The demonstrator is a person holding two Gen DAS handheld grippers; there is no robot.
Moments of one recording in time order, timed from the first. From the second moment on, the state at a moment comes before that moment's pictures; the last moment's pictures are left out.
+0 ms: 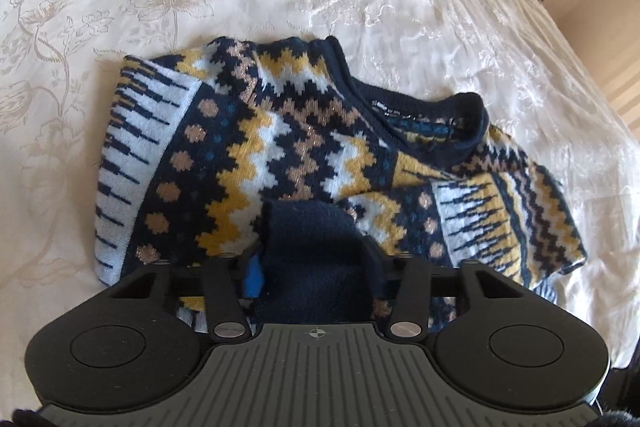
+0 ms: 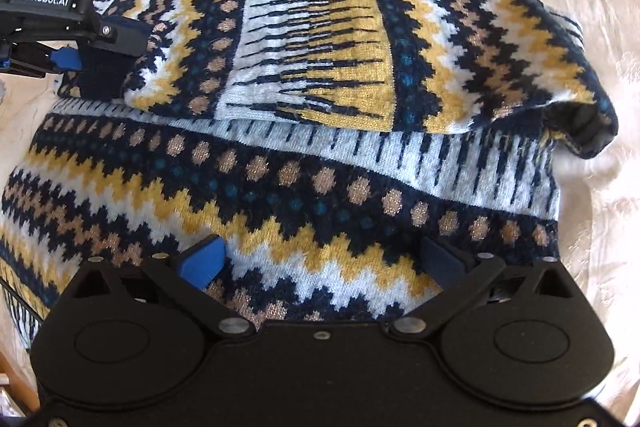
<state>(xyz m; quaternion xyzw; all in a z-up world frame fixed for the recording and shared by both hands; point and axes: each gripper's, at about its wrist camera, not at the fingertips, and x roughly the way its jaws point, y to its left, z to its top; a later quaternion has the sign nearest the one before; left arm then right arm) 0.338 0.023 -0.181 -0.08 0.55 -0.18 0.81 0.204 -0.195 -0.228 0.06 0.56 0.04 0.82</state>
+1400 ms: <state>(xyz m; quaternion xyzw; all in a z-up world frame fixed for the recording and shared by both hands) 0.390 0.076 -0.116 -0.09 0.54 -0.18 0.82 0.227 -0.256 -0.177 0.17 0.47 -0.04 0.87</state>
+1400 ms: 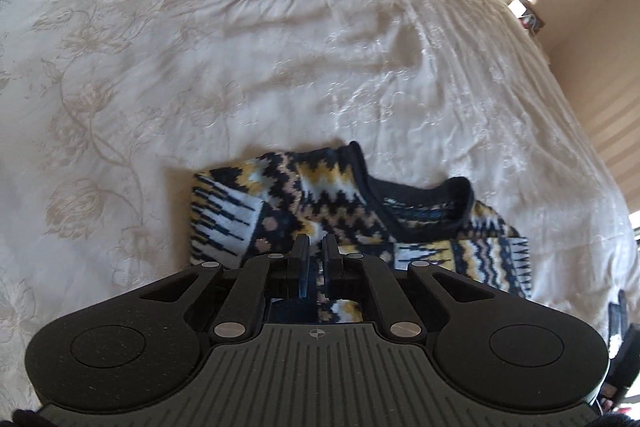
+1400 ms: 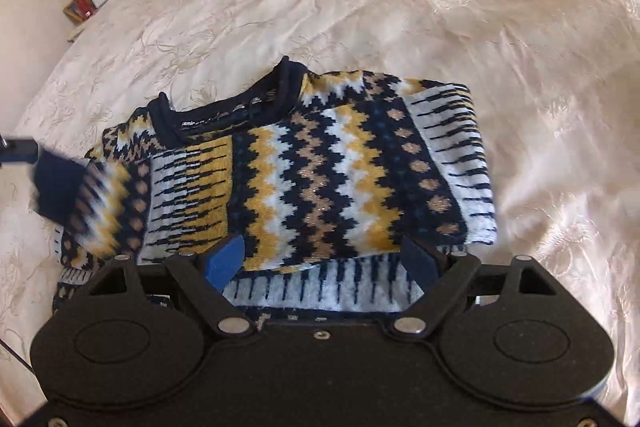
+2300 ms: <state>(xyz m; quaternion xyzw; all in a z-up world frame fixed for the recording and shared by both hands) 0.369 0.033 -0.188 0.01 0.57 -0.16 0.81 0.292 -0.302 -0.193 0.15 0.48 -0.08 0.86</state>
